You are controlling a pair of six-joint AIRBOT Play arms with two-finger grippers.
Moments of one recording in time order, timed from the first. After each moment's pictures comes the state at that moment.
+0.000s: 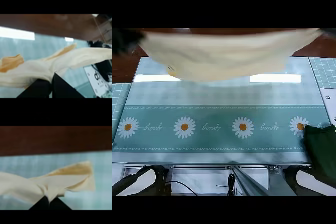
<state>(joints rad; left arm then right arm) 0.32 -1.13 1.51 0.46 -1.20 -1.19 -0.26 -1.24 1.89 -1.01 1.32 1.45</state>
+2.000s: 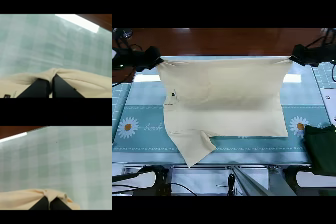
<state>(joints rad) 0.12 -1.44 1.38 1.05 -0.85 -1.60 -0.16 -1.53 1.53 -1.10 0.96 1.50</state>
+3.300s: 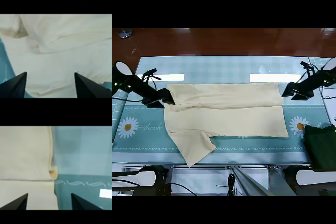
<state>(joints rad) 0.18 -1.48 1.18 1.21 -1.43 -1.42 -0.26 -1.56 1.30 -1.27 1.35 1.41</state>
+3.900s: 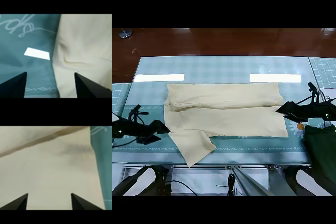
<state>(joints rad) 0.46 -1.03 0.48 1.10 -1.24 -1.40 -0.33 -1.09 0.68 -0.93 1.13 1.31</state>
